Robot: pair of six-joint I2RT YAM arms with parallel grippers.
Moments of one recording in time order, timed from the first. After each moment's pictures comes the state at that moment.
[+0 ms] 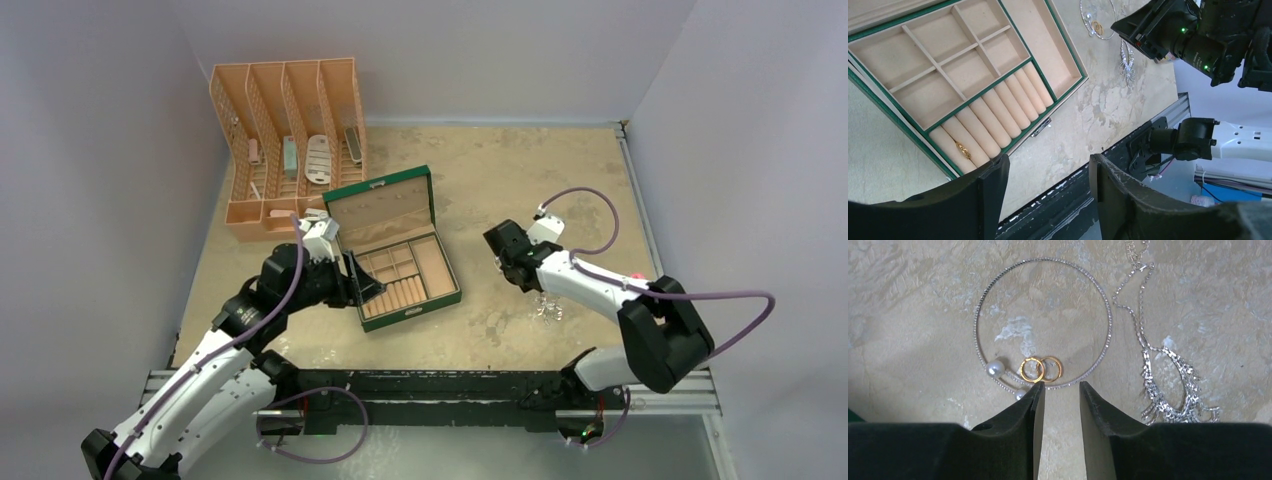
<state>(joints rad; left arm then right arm) -0.56 0.64 0.60 -0.47 0.26 -0.69 0.60 1.39 0.75 -0.52 0.65 1.07</state>
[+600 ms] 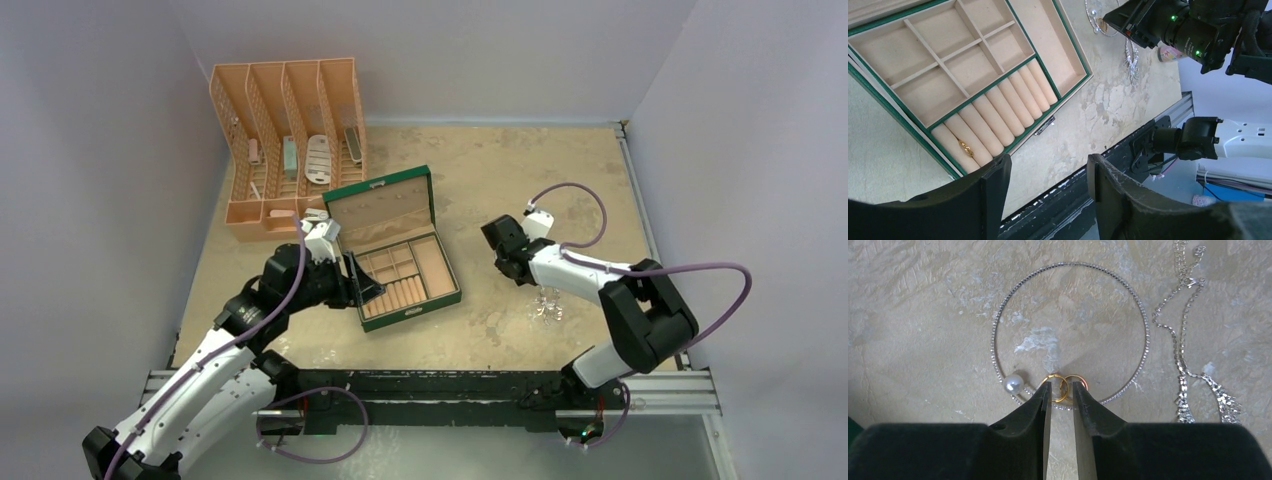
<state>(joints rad) -0.56 0.64 0.59 -0.47 0.25 -0.69 0.56 1.51 0.76 -0.36 0.58 0.95</state>
